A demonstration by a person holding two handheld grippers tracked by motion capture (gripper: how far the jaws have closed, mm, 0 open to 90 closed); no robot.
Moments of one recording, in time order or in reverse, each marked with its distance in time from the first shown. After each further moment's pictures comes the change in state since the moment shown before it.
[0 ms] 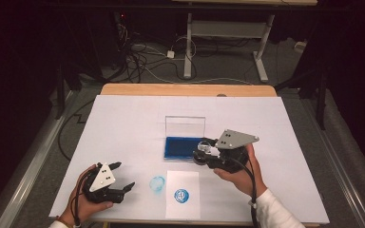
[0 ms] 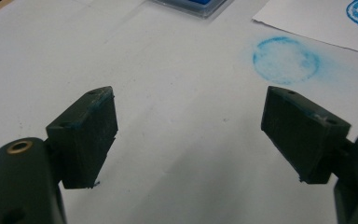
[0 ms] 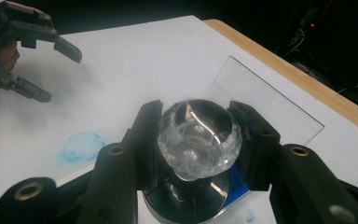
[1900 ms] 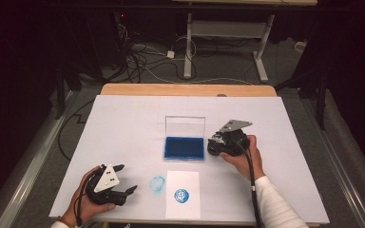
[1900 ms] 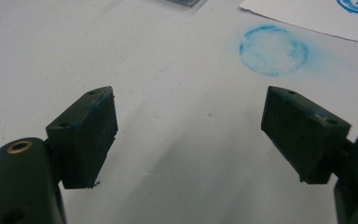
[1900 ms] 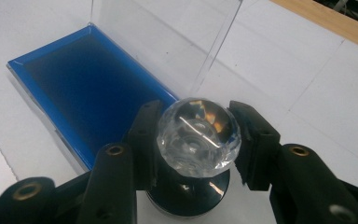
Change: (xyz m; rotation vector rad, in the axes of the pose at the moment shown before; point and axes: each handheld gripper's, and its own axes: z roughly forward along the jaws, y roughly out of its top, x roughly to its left) left arm -0.006 0.001 0.006 0.035 -0.032 0.015; right arm -0.070 -0.053 0.051 0.232 -0.159 0.153
